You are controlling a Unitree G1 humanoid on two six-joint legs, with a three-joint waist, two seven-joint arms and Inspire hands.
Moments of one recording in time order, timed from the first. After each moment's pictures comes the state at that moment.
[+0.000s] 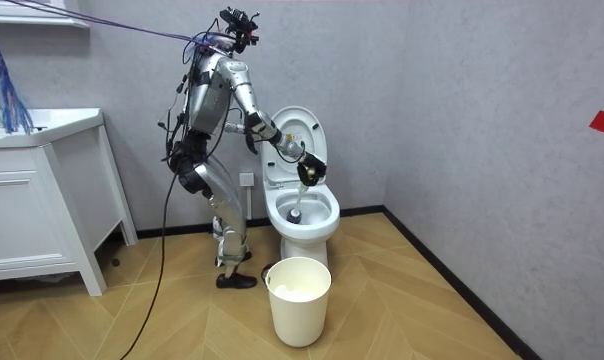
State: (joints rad) left arm -0.07 0.68 -0.40 0.26 0.76 -0.05 0.63; right arm -0.52 -0.71 0.68 0.47 -0.92 0.20 -0.07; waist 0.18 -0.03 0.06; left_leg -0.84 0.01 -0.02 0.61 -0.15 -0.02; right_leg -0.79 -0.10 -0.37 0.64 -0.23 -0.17
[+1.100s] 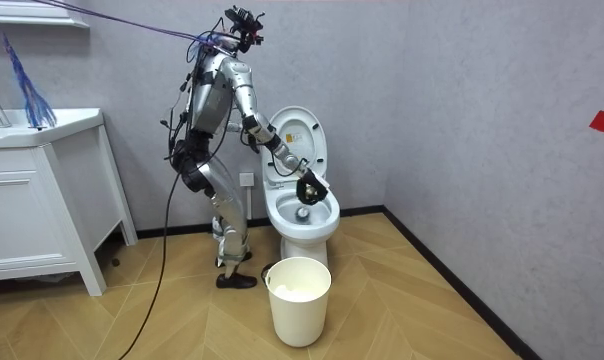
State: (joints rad) left arm -0.08 0.67 -0.40 0.32 0.66 -0.06 0.73; right arm -0.56 -0.70 0.47 0.82 -0.46 0.13 -0.21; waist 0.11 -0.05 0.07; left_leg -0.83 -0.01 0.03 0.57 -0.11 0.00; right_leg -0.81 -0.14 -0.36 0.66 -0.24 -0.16
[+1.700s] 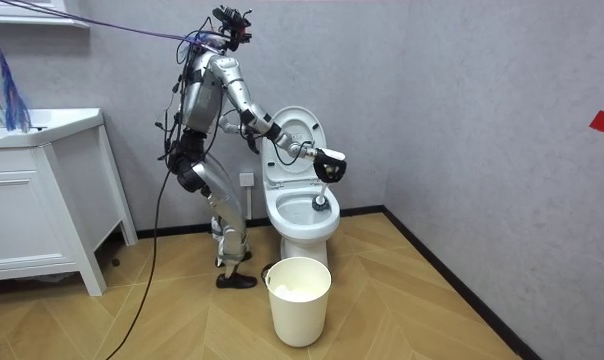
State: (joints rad) left arm -0.07 0.60 -0.40 0.32 0.70 0.04 0.56; right arm -0.48 -0.68 0.45 0.79 -0.62 0.14 -0.40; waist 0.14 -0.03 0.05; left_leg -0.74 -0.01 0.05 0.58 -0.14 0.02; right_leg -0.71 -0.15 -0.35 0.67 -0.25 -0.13
